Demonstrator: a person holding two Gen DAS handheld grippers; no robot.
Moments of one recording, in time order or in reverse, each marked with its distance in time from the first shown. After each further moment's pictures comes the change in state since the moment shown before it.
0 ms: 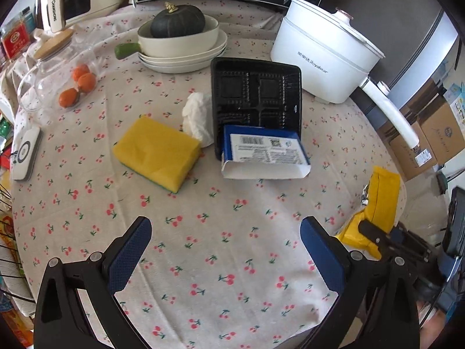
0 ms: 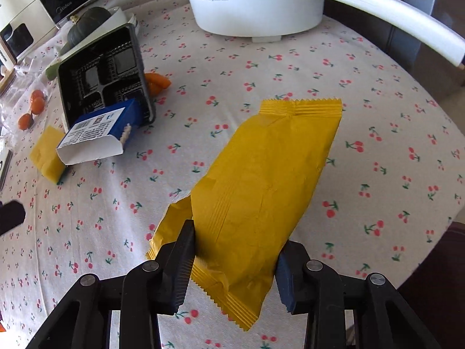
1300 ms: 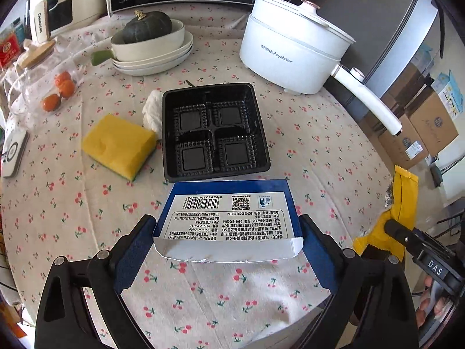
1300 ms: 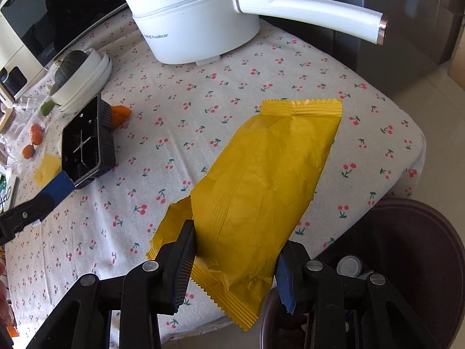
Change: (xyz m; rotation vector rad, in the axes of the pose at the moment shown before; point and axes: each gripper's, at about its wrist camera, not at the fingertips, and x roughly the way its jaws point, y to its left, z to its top) left arm -0.010 -0.044 -0.041 0.049 -0.051 -0.032; right arm -0.062 -0.062 -0.024 0.089 -0.069 0.019
